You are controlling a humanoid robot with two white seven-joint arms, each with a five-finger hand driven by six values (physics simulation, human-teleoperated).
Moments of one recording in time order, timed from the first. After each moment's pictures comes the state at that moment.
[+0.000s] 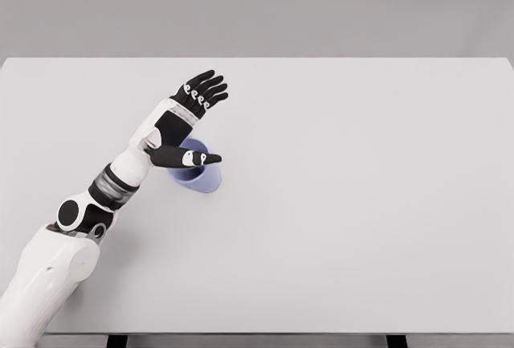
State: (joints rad) left arm -0.33 0.35 -0.49 -1.29 0.82 -0.52 -0.61; right arm -0.02 0.00 -0.08 -0.01 0.07 -0.06 0.07
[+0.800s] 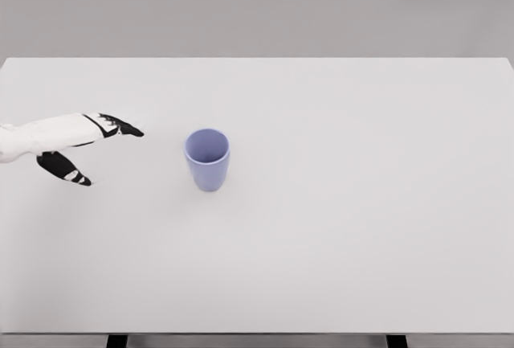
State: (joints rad) left arm -0.48 0.92 -0.51 -1.40 -0.14 -0.59 -0.61; right arm -0.02 0.00 -0.08 -0.01 0.07 -0.06 0.07
